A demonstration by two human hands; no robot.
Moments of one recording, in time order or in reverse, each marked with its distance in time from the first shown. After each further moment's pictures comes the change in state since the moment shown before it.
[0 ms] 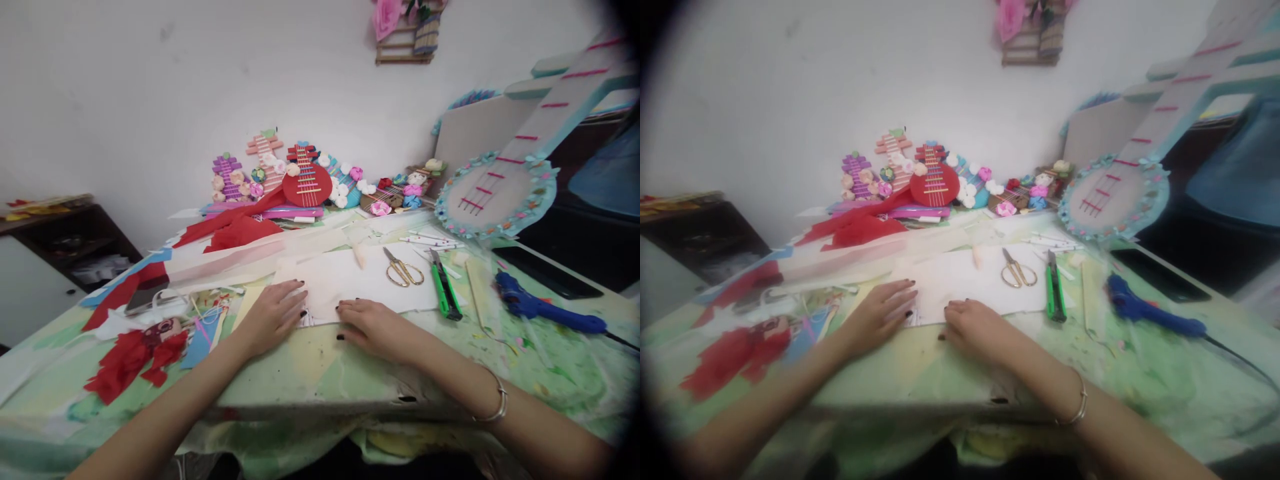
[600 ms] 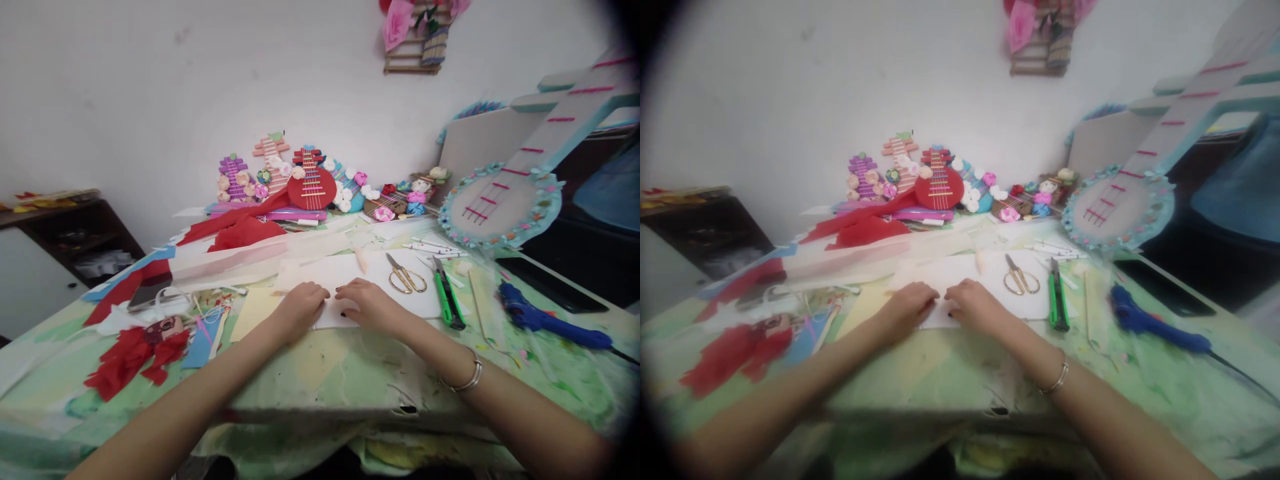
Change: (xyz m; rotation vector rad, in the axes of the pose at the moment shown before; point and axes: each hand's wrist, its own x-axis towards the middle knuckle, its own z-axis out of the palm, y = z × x) left_hand 0.048 0.018 0.025 -0.044 -0.030 -0.054; right_hand 0.030 0.031 0.006 0.032 0.097 0.098
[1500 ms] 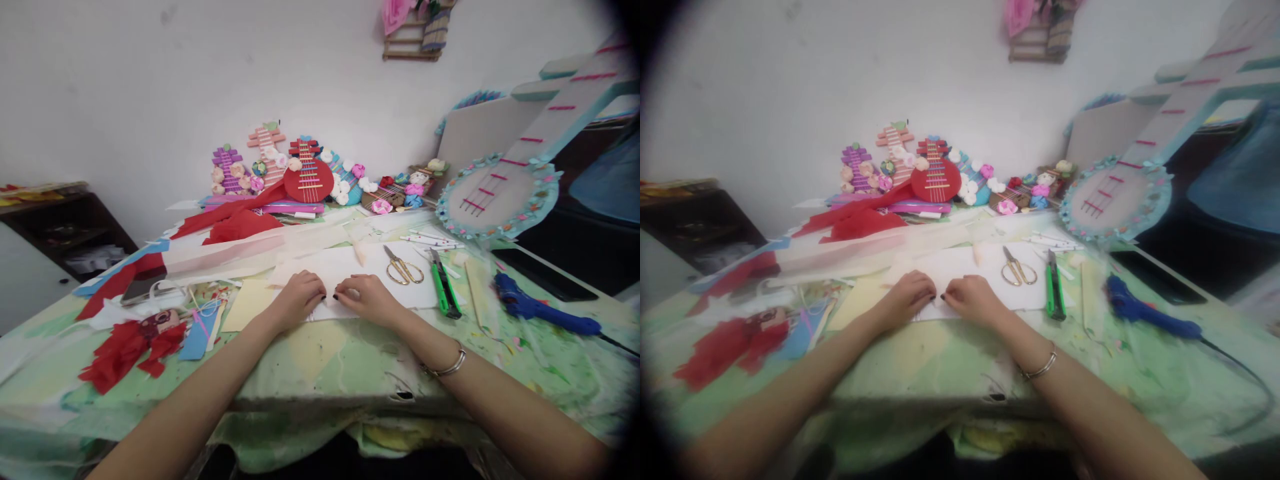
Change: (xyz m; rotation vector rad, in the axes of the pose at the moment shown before) left_hand -0.001 -0.010 0.003 -0.239 0.019 0.016; right_hand -0.002 -0.002 0.004 0.116 0.110 0.134
